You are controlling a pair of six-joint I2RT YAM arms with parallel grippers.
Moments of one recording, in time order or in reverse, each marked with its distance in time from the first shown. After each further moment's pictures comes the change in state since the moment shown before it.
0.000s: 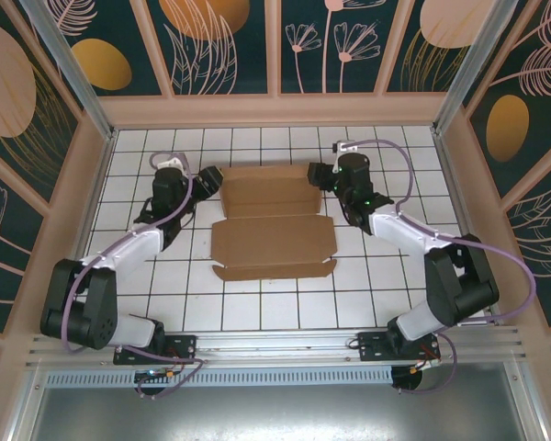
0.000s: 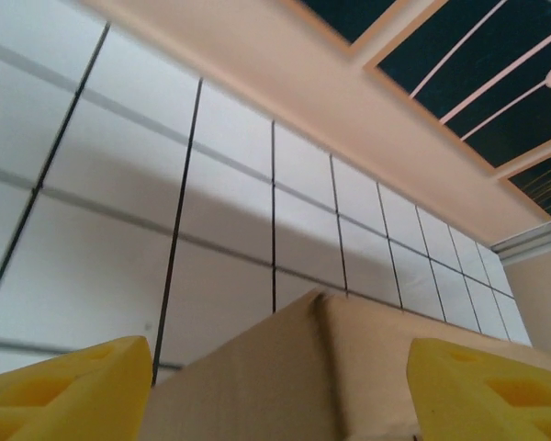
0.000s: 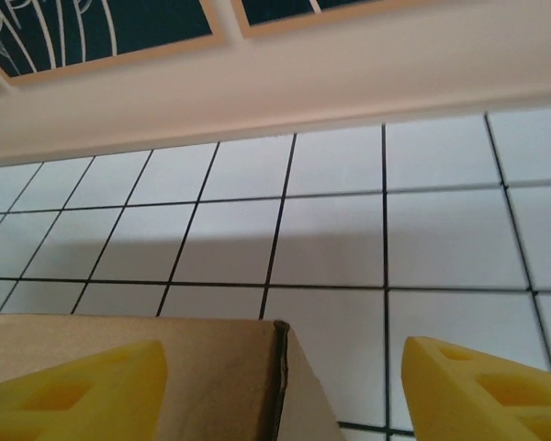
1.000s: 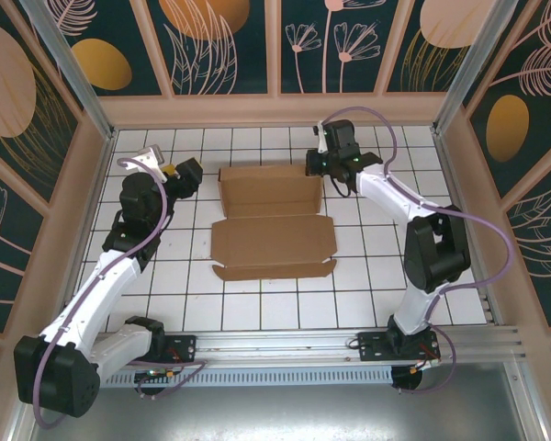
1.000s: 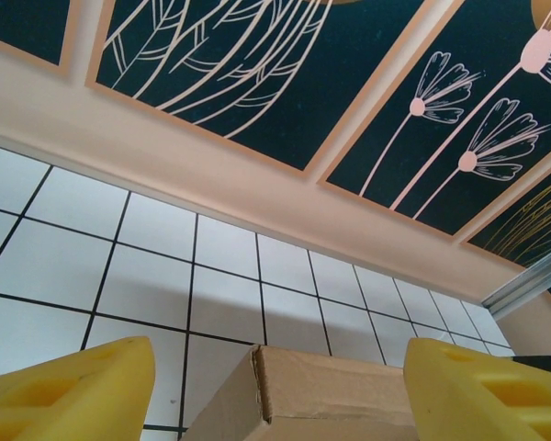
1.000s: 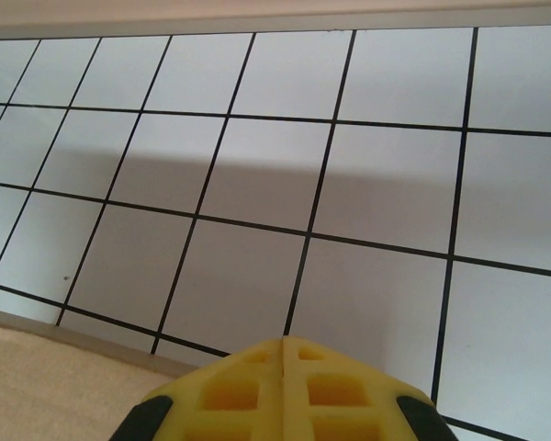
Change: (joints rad) left arm 0.000 -0.361 -0.023 -0.146 -0.113 0.139; right arm -0.026 0.282 0.468 -0.489 -0.193 -0.051
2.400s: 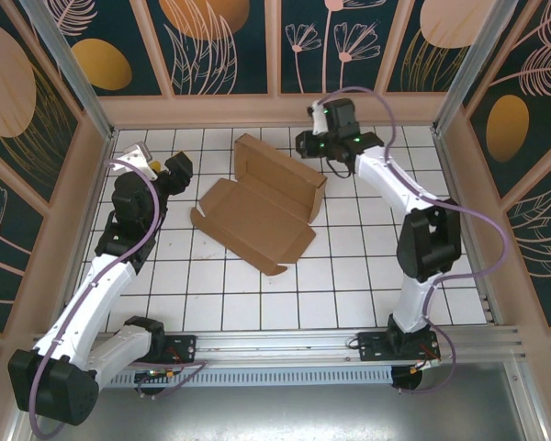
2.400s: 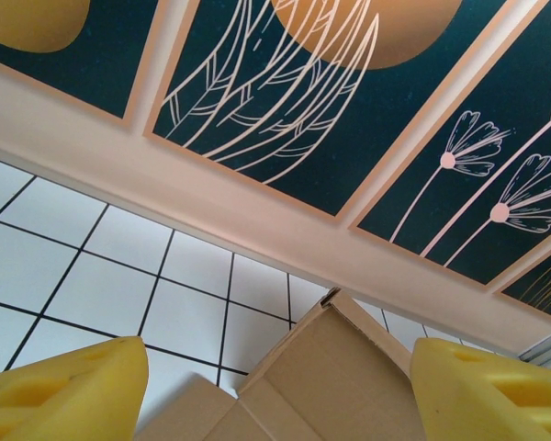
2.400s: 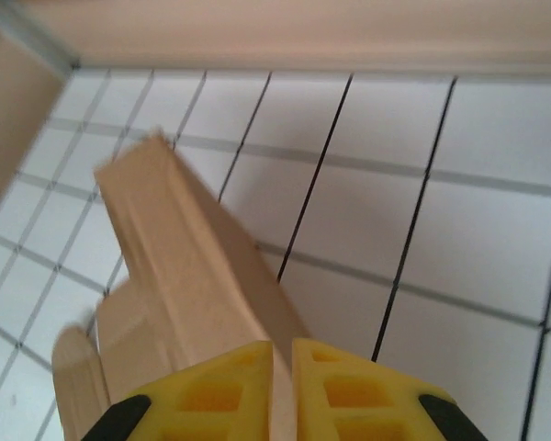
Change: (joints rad) left arm 0.000 -0.048 0.046 -0.063 -0.129 0.000; right arm -0.004 0.099 0.238 -0.135 -0.200 -0.006
